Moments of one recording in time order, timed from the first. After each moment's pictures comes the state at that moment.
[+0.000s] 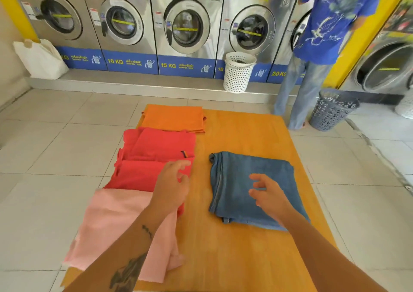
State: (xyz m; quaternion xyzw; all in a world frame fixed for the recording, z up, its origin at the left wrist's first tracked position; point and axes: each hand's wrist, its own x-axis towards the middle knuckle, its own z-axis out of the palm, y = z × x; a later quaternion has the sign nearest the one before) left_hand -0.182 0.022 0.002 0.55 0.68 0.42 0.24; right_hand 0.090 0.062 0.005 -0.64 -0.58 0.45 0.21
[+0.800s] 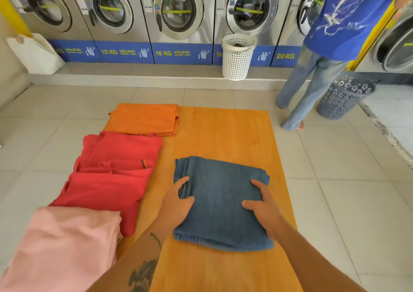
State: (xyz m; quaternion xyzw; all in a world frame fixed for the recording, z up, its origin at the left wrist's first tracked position) left_hand -0.050 0.094 -0.045 0.40 0.73 0.34 0.44; right_hand 0.196 0.137 -0.033 -0.64 -0.41 0.60 0.26
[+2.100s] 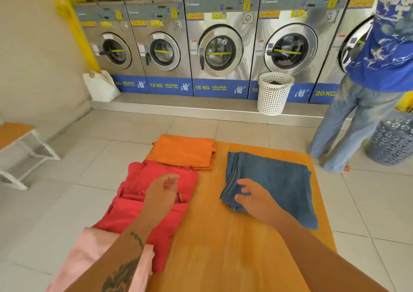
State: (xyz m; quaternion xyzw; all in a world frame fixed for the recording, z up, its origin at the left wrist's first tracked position) left_hand -0.171 0.131 0.035 0.38 0.78 0.44 0.24; right_hand 0.075 0.232 0.033 -0.52 -0.70 0.48 0.12
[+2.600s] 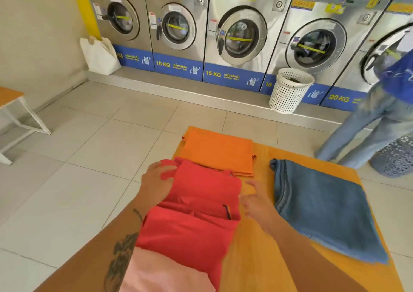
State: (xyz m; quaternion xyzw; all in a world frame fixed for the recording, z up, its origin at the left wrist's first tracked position) left_hand -0.377 0.157 -0.026 0.40 0.81 0.35 0.24; right_hand -0.102 0.238 -0.018 -0.59 -0.56 0.56 0.16
